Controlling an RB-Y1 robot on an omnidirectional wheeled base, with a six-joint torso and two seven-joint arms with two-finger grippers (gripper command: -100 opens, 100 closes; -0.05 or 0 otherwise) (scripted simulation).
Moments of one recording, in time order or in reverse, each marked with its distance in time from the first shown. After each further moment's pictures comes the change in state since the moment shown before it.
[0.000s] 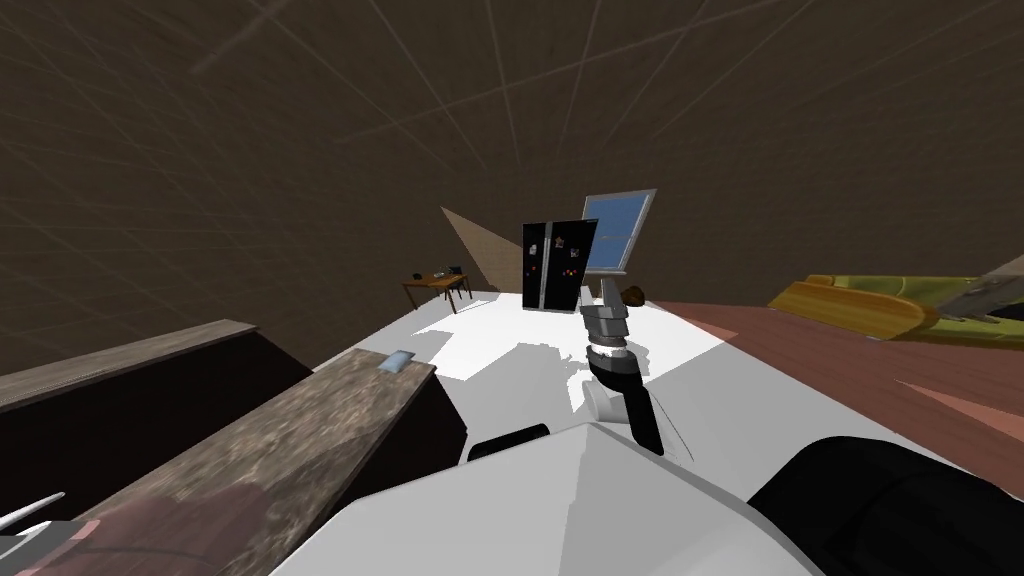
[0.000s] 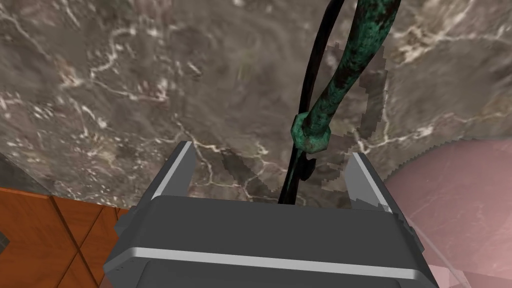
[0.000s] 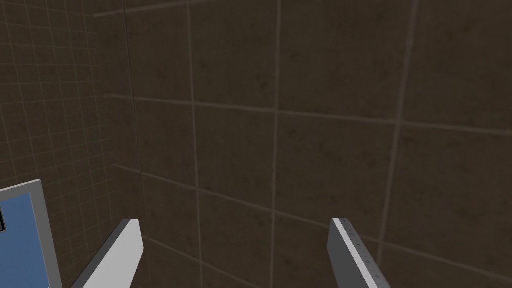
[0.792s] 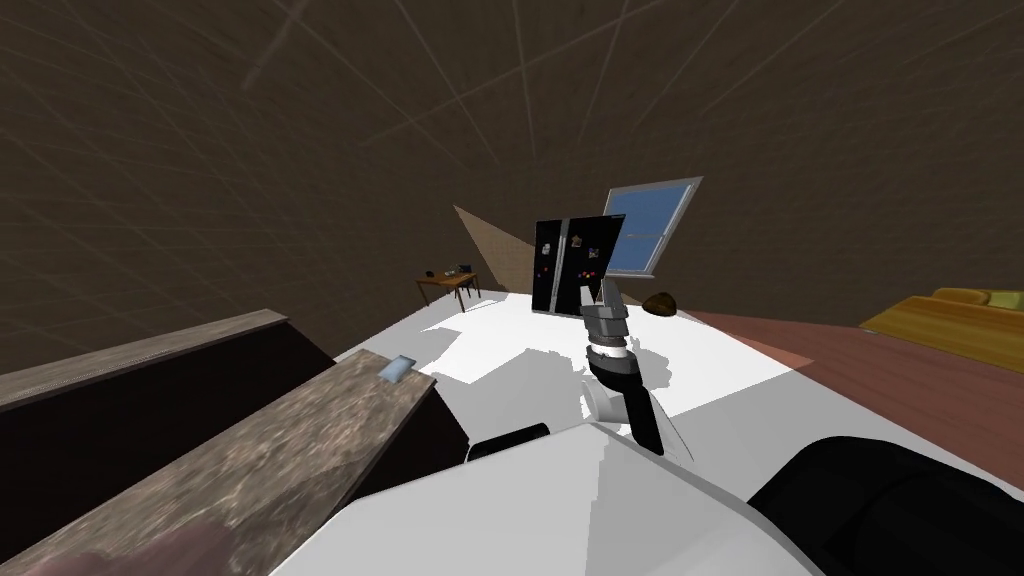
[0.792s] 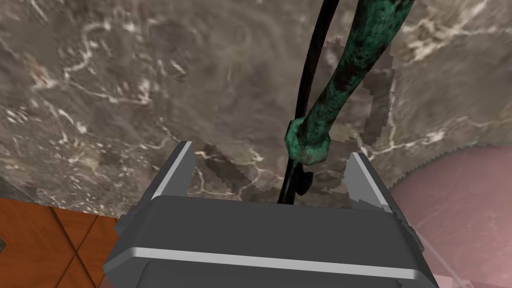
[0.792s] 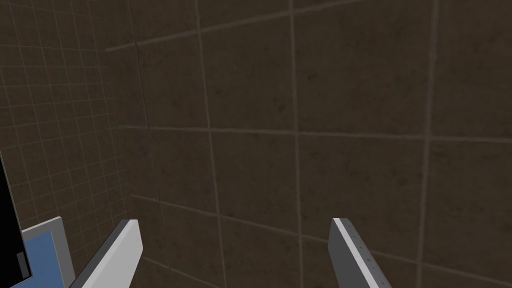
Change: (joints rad) left arm 0.056 -0.038 0.032 0.033 0.004 0.026 -0.166; right arm 0.000 0.000 0.000 0.000 0.000 0.000 0.000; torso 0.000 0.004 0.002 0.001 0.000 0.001
